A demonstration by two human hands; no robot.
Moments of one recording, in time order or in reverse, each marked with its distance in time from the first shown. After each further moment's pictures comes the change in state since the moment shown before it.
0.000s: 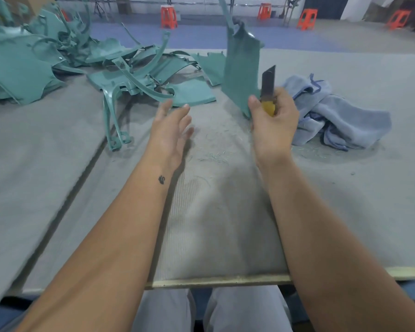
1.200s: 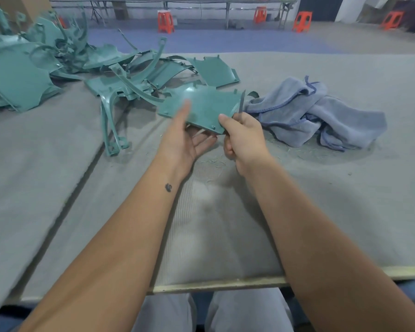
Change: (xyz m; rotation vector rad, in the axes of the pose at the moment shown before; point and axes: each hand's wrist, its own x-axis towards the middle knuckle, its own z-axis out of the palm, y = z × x) left_hand -0.003 -0.011 0.009 -0.081 -0.209 -0.141; right_hand -0.015 0.008 0.020 0.041 -0.287 0.482
